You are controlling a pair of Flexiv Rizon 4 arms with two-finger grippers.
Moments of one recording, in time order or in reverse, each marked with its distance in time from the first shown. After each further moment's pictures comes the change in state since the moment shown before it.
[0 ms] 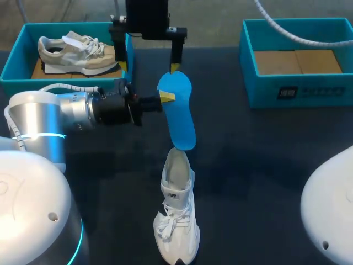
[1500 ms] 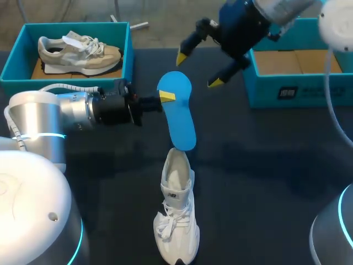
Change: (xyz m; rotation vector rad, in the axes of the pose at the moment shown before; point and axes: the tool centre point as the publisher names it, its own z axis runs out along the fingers) left arm 0.000 0.000 0.000 0.000 0.000 0.000; right arm -0.096 0.027 0.030 0.061 0.644 0.081
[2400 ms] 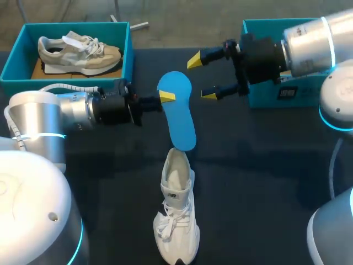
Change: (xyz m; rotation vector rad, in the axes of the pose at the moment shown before) left arm 0.000 0.000 0.000 0.000 0.000 0.000; right arm -0.021 0.010 0.017 -0.010 0.505 -0.011
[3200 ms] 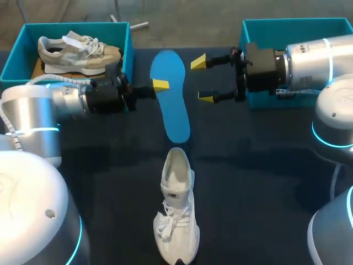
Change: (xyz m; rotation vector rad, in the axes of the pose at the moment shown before) left arm 0.025 -0.021 -0.013 0.001 0.023 0.287; right arm -0.008 0.005 0.003 -0.011 0.127 0.004
